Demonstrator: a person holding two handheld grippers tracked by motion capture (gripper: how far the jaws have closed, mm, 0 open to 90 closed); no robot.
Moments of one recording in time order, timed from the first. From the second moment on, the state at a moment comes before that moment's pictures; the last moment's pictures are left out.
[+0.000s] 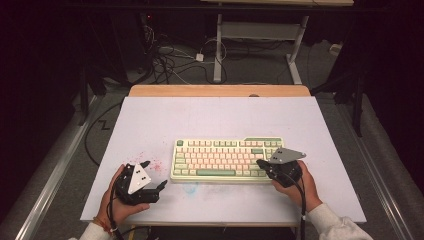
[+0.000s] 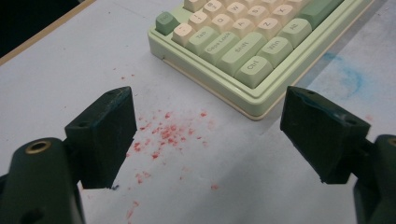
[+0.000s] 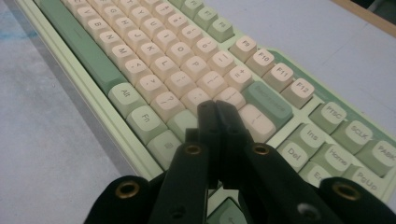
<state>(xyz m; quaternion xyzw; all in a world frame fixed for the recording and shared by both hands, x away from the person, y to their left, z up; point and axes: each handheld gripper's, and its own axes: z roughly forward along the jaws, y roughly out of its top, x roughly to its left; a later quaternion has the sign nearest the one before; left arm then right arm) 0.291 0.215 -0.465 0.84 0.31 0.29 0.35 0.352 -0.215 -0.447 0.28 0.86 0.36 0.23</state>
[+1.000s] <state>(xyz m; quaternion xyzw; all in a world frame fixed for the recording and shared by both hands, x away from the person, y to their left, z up) 0.331 0.158 -0.420 0.86 0.29 0.21 0.37 0.352 -0.214 -0.459 0.28 0.86 0.35 0.23</state>
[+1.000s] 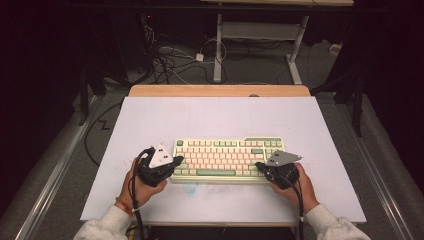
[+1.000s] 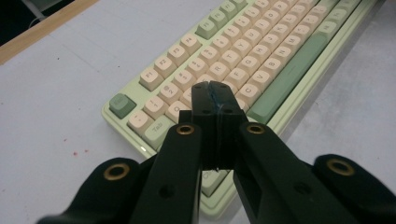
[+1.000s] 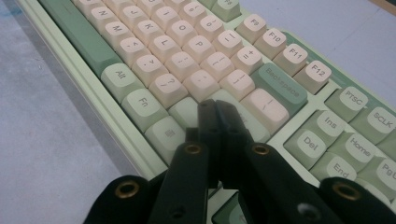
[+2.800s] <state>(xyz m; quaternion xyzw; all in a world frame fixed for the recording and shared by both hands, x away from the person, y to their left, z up) 0.389 0.086 -0.433 0.89 0.27 0.19 0.31 0.345 -0.215 -0.450 0.28 0.86 0.36 0.25</state>
